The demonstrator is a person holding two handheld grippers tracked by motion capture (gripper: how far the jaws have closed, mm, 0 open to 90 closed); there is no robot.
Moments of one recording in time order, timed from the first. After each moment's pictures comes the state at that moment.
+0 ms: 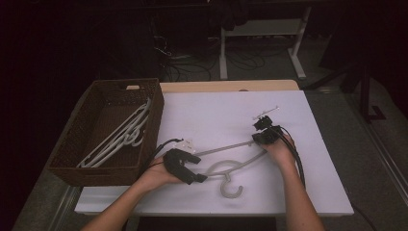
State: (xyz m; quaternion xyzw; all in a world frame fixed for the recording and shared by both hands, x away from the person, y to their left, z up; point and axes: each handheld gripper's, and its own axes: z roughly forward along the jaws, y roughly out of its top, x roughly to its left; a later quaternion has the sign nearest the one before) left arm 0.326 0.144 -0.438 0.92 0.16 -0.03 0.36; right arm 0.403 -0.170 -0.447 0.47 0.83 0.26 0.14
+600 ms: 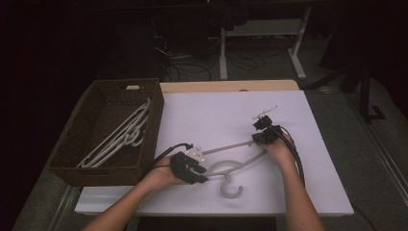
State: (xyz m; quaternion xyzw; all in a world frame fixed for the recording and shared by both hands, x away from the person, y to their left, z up) left arm 0.324 0.128 -0.446 0.95 0.10 -0.01 0.30; right arm 0.404 -0.170 -0.446 0.47 0.83 0.26 0.14
